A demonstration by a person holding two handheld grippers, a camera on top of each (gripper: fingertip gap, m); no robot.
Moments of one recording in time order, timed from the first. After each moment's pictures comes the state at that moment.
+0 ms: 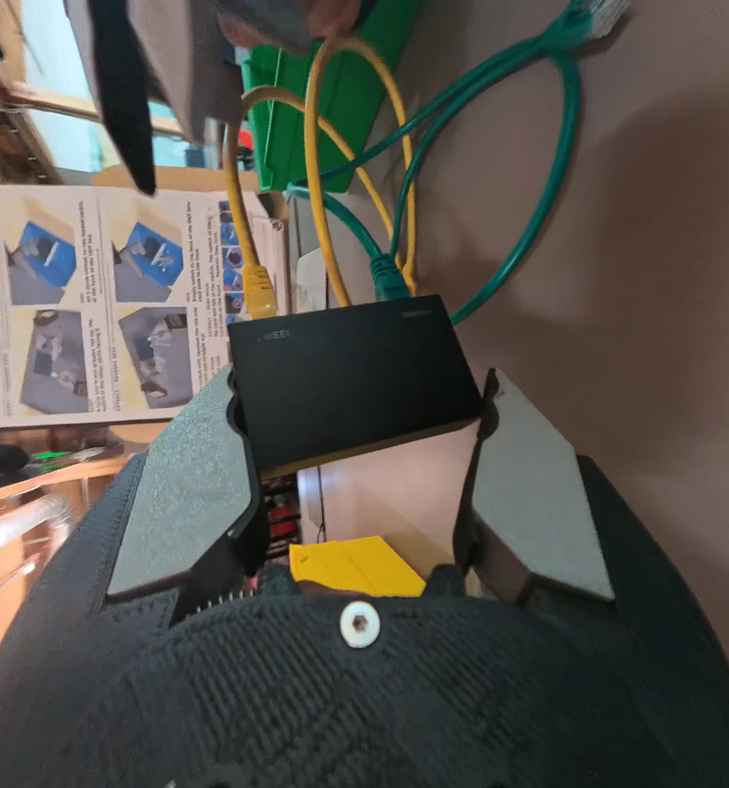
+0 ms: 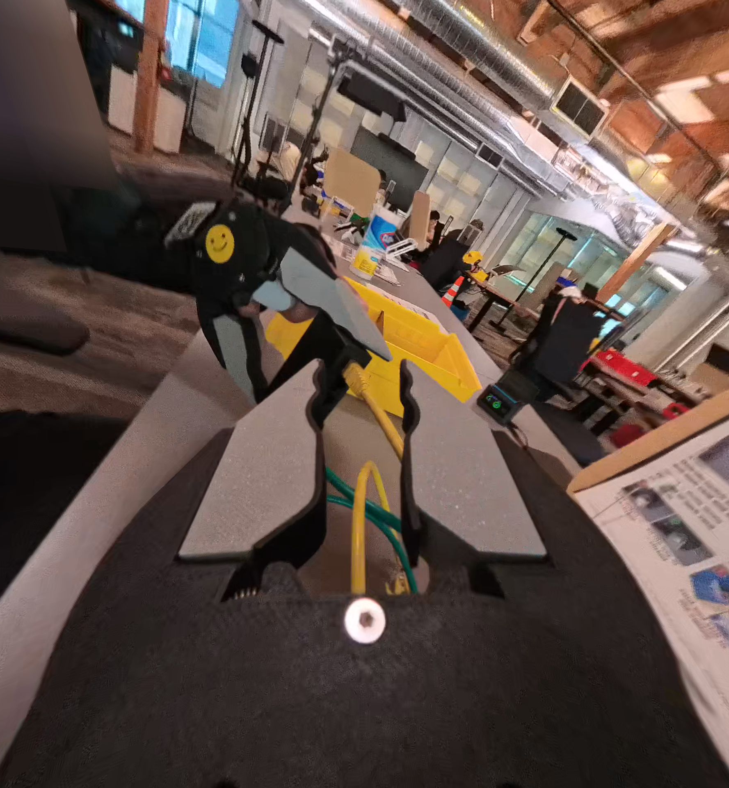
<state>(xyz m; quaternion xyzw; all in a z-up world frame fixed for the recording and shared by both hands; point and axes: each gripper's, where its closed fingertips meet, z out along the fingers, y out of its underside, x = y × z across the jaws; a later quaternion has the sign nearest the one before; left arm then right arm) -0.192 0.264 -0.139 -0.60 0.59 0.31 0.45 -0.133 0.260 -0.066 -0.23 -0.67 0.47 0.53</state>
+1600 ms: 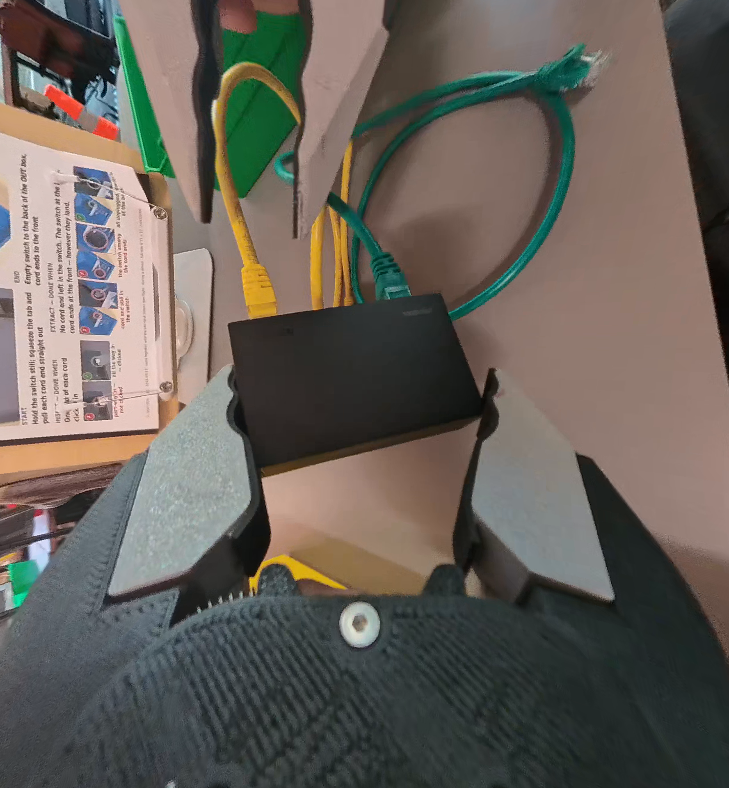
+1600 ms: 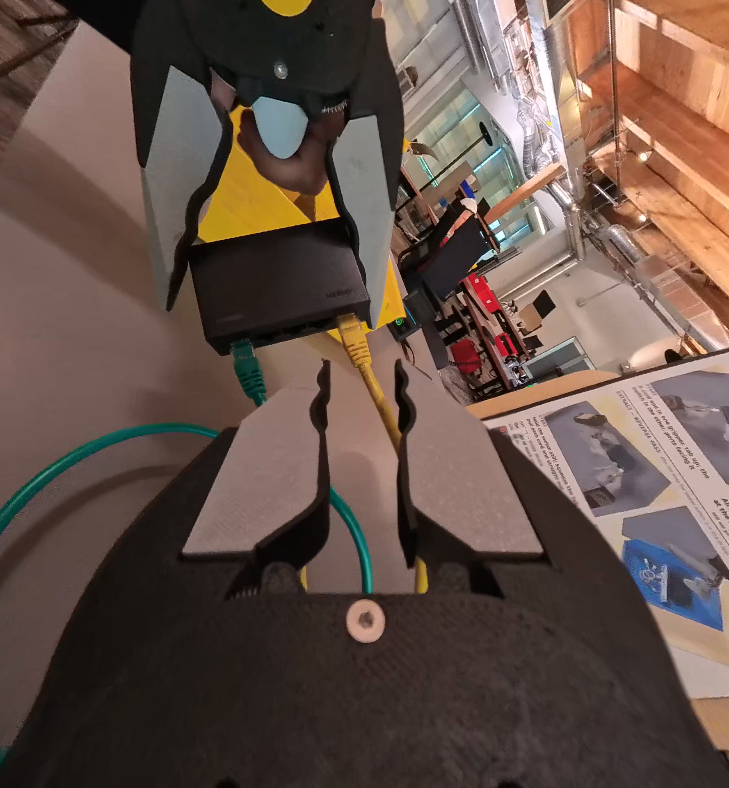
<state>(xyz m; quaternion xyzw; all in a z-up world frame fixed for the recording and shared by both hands) -0.191 0.252 -0.140 -0.69 0.59 0.12 0.39 -0.159 0.269 -0.095 -0.25 -0.72 0.22 0.61</state>
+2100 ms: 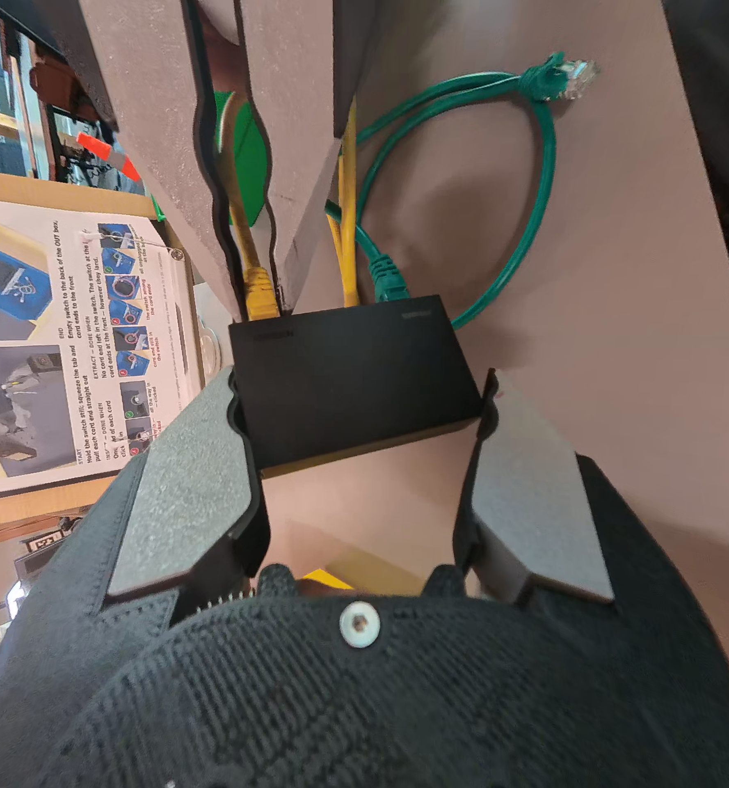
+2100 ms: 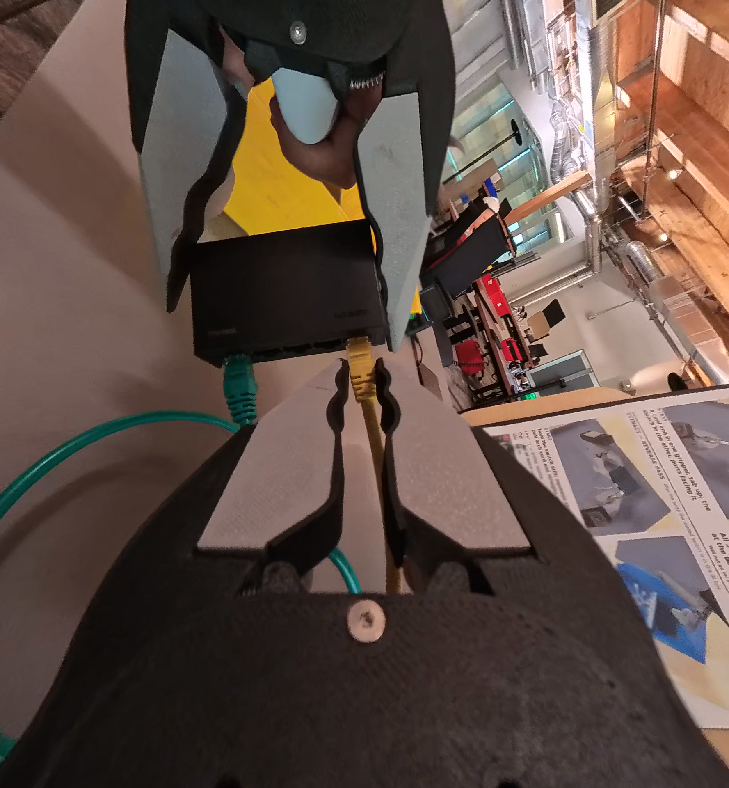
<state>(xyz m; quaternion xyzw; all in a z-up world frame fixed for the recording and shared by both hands) -0.169 0.257 -0.143 -0.66 0.63 0.17 0.38 -0.160 0.269 -0.105 -0.22 -0.75 0.19 0.60</state>
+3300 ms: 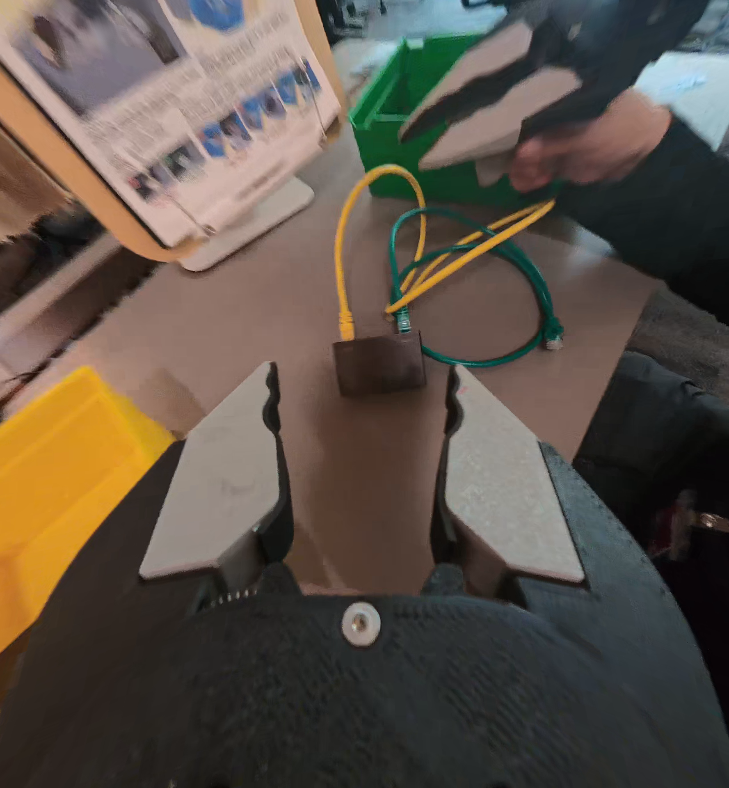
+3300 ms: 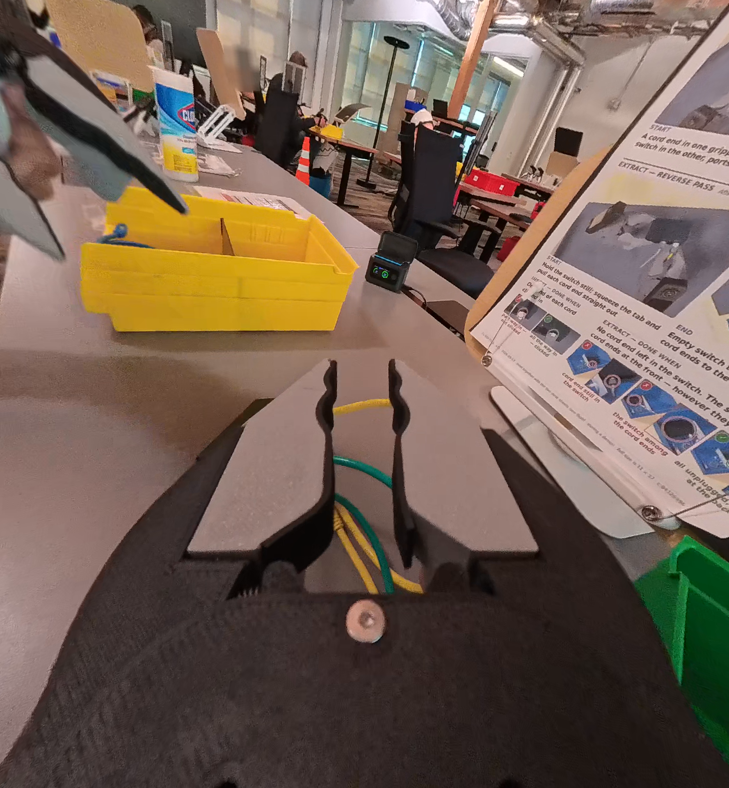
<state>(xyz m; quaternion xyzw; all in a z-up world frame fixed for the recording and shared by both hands) -0.247 0.219 -0.073 -0.83 0.23 -0.04 0.51 -0.152 0.353 -0.078 -0.49 -0.57 0.39 0.54</state>
